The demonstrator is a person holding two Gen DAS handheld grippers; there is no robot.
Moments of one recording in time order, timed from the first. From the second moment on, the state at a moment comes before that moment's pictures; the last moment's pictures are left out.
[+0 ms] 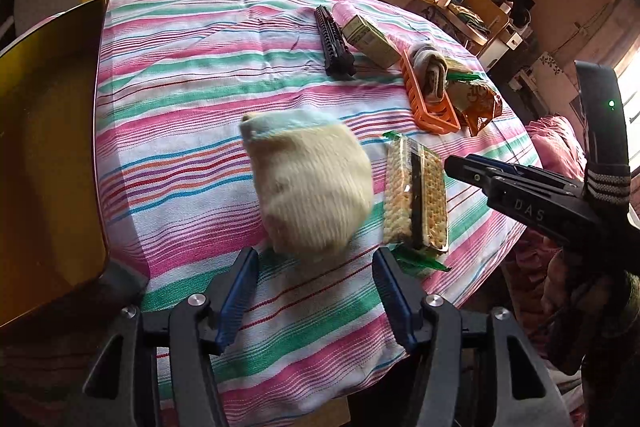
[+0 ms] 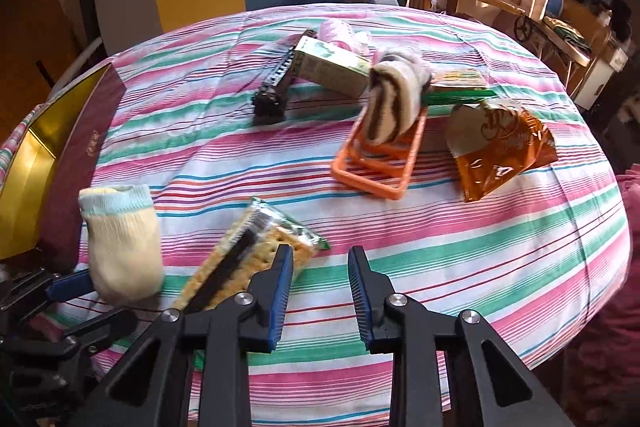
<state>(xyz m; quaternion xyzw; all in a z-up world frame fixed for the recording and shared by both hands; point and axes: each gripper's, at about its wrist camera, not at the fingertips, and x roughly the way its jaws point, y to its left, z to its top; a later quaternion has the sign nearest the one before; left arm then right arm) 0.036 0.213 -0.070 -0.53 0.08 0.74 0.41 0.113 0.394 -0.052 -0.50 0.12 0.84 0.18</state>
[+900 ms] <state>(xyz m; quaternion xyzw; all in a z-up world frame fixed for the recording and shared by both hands) 0.034 0.208 -0.060 -0.53 0.05 0.72 0.45 0.125 0.416 -0.063 -0.52 0.21 0.82 0.14</state>
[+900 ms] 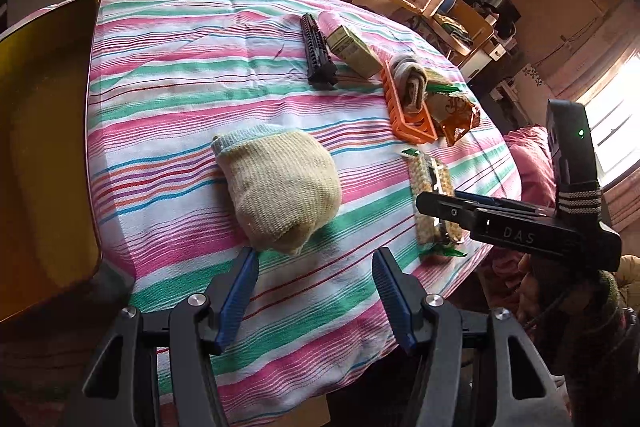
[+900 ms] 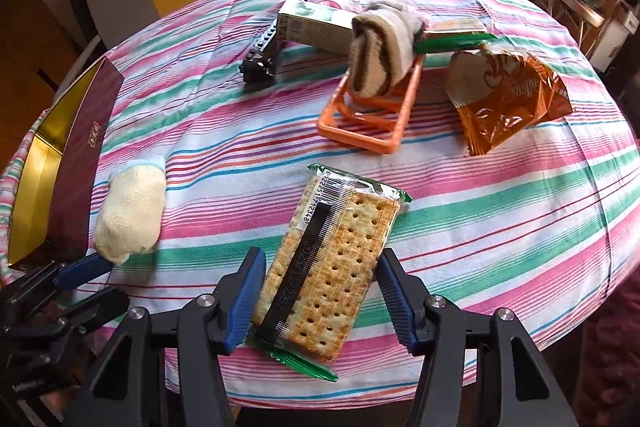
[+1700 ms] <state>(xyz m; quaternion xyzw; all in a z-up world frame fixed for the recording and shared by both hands) -0.002 0.252 -0.048 -0.50 0.14 0.74 0.41 0.128 0.405 -0.070 -0.49 0.20 0.83 0.19</state>
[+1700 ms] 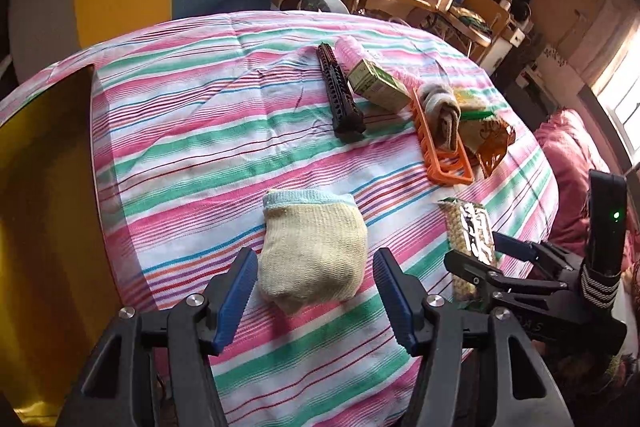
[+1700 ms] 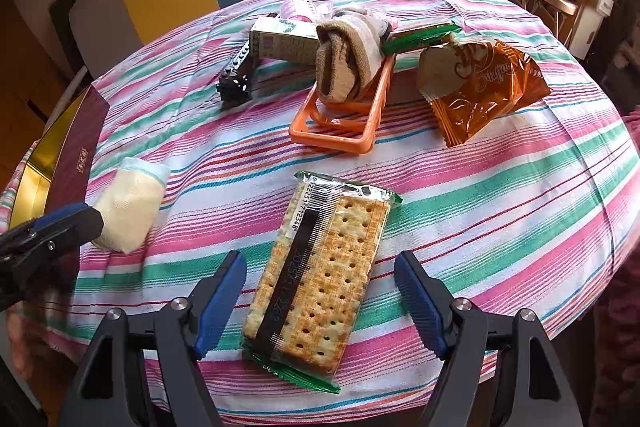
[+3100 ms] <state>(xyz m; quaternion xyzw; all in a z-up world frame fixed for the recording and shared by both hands) -0.040 0.066 0.012 -0.42 -0.02 0.87 0.27 0.050 0.277 0.010 -0.40 0.13 0.91 -0.03</state>
